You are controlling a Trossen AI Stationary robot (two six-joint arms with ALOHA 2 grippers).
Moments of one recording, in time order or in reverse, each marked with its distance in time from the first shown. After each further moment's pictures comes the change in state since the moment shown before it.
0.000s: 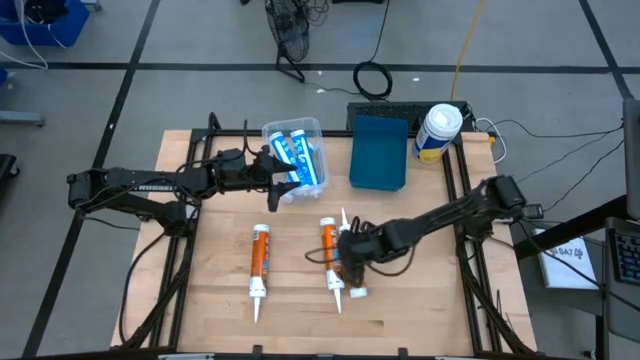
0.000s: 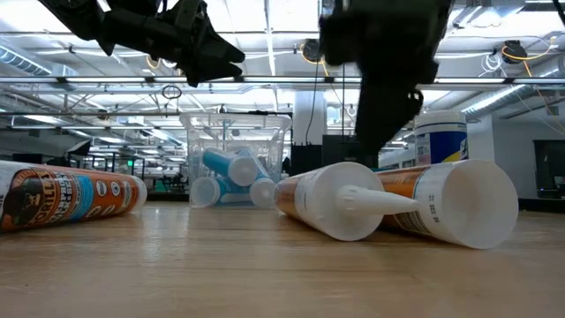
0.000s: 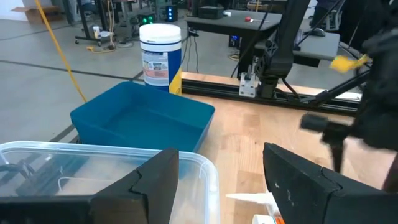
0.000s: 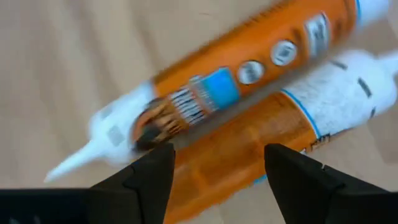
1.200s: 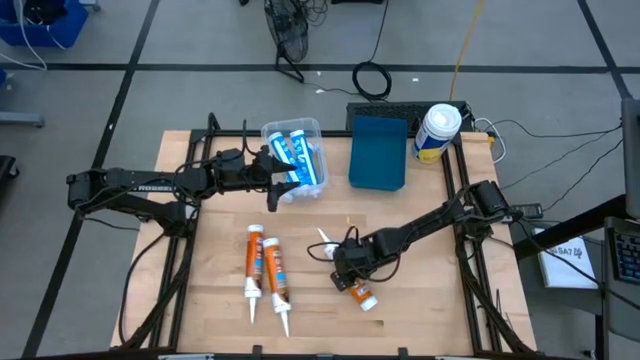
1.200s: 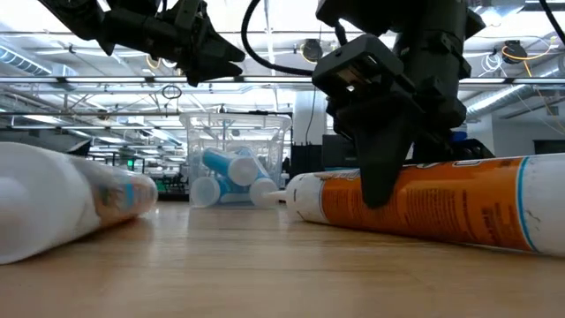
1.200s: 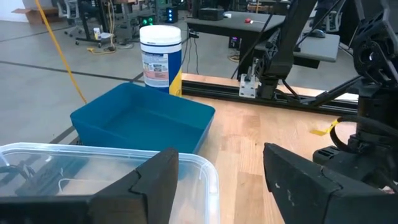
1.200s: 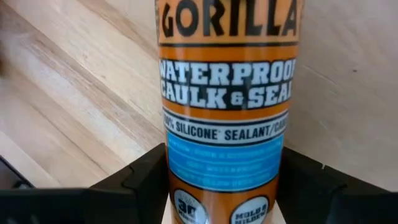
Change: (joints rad) left arm 0.000 0.000 0.000 0.004 0.000 0.000; right arm -0.006 0.211 -0.214 0.176 -0.224 0.587
